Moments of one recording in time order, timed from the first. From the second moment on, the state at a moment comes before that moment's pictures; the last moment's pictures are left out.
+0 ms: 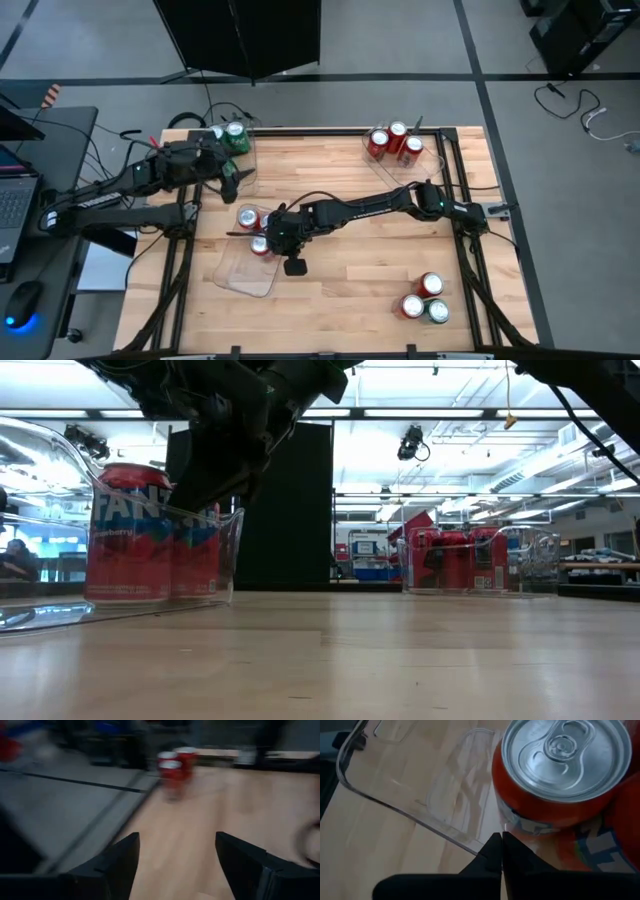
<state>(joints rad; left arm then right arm) 0.30 0.66 0.79 -0.47 -0.15 0.07 0.10 2.35 2.06 -0.63 -0.21 0.01</state>
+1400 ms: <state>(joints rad) -0.16 1.02 0.96 -0.89 0.11 -0.29 0.17 1.60 1.18 -0.25 0.14 0.09</state>
